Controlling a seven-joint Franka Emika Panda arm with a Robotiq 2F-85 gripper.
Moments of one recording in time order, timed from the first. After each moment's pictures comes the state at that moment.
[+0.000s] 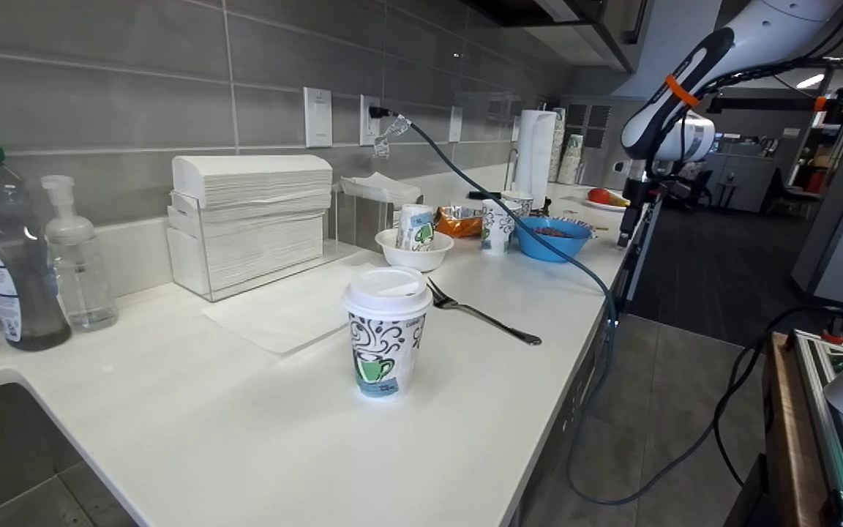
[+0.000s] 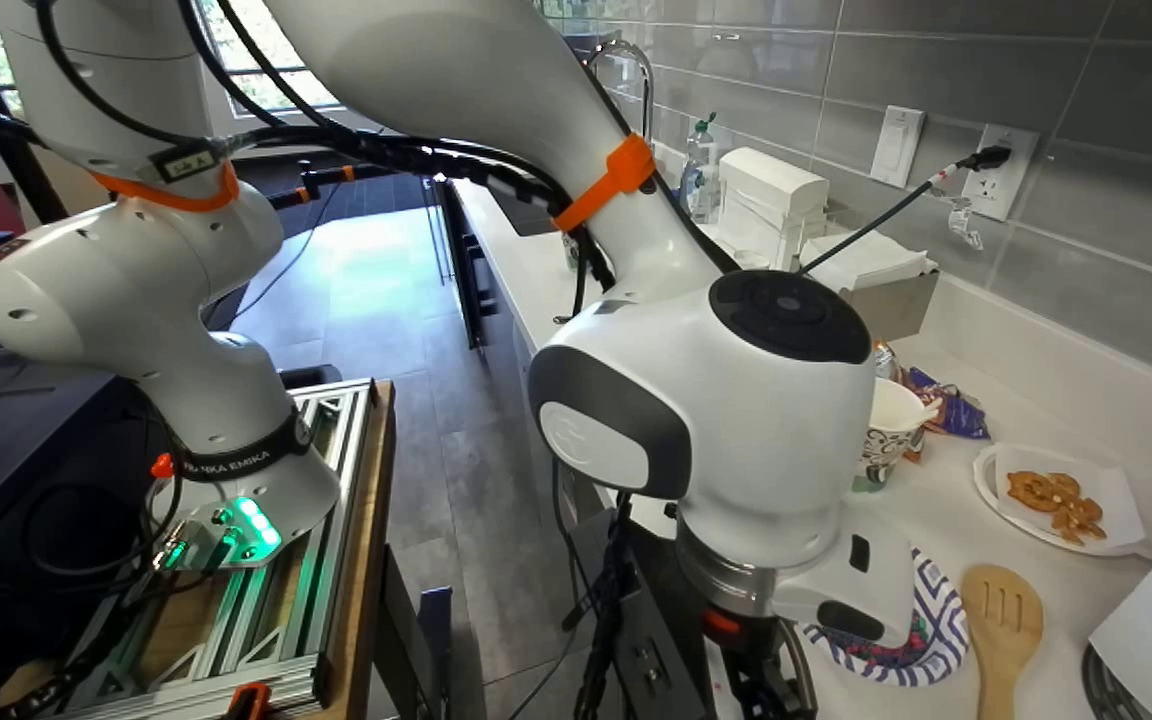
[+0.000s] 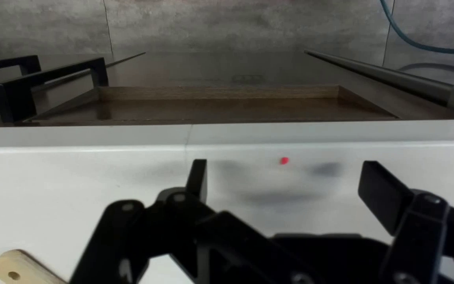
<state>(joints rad) -0.48 0.34 -0.20 -2.20 0.14 2.57 -0.90</state>
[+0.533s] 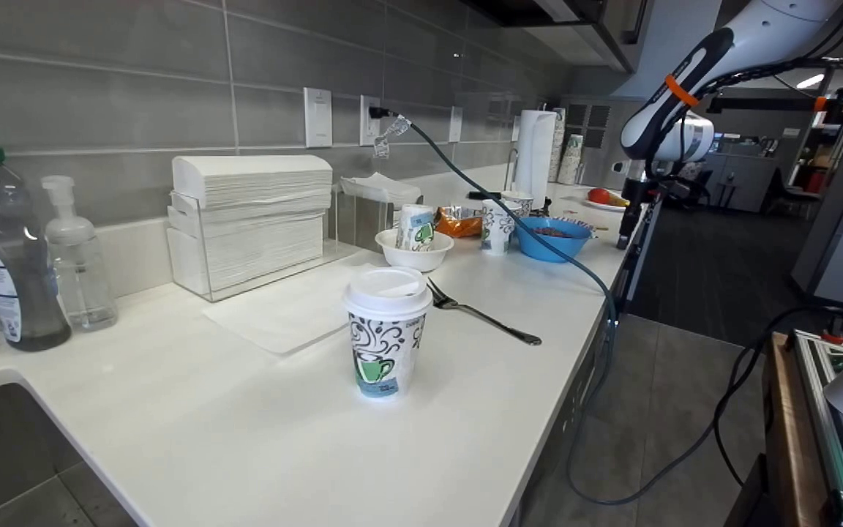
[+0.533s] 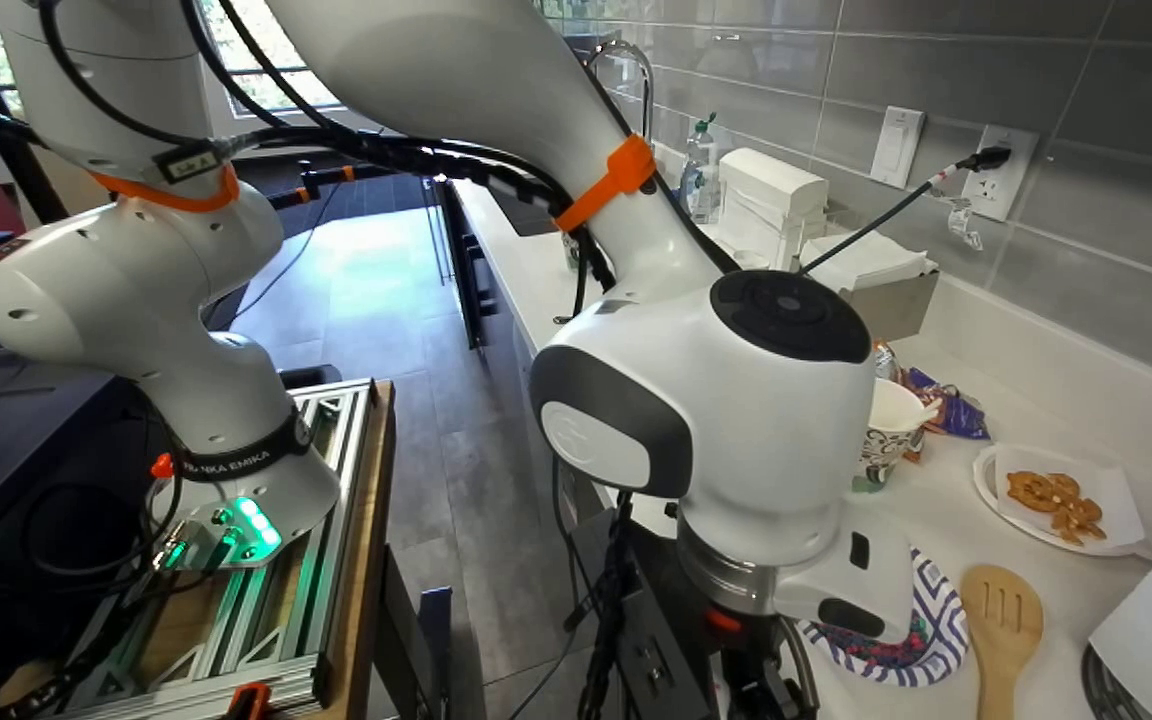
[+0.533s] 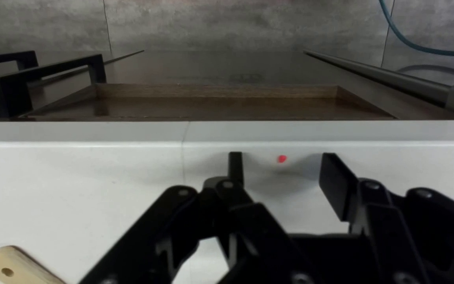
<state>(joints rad) -0.48 0.34 -0.20 -2.20 0.14 2.57 -0.90</state>
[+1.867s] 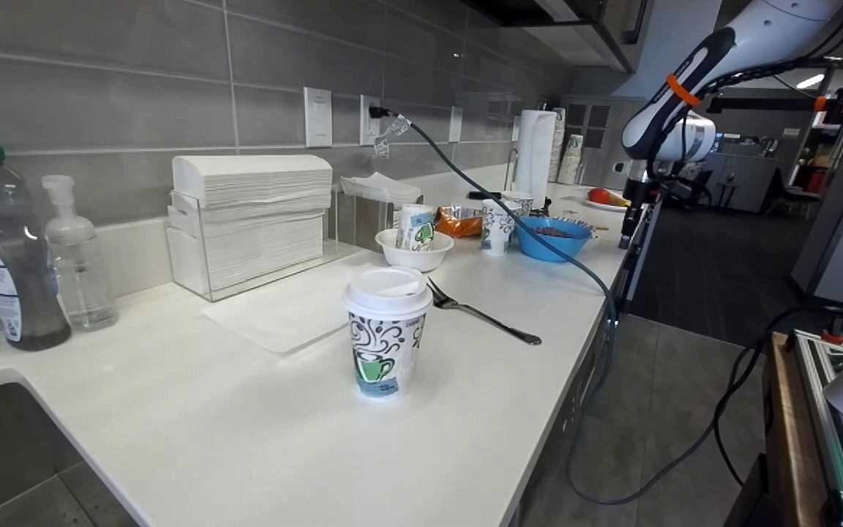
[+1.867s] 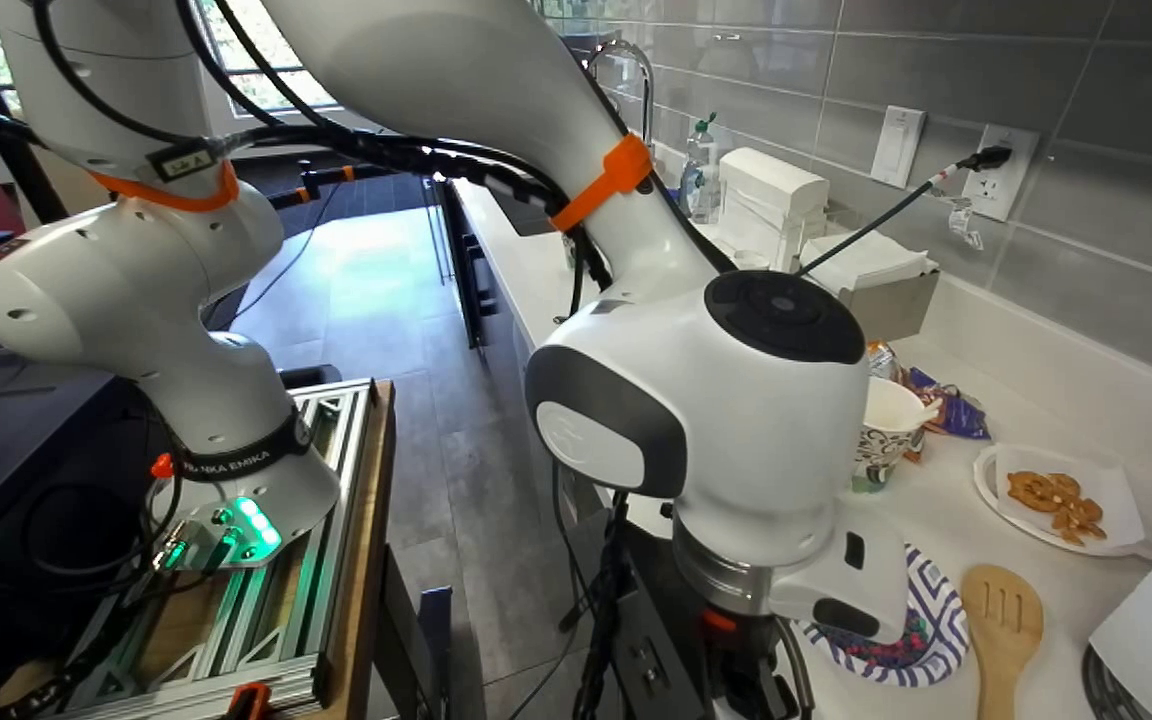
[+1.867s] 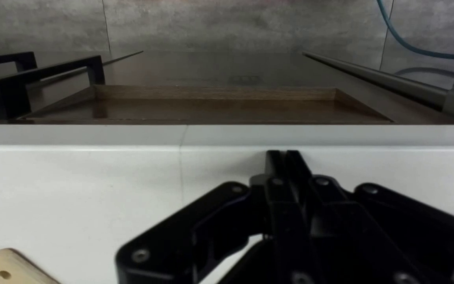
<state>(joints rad) -0.48 0.33 -0.20 -2.21 0.14 2.57 -0.91</state>
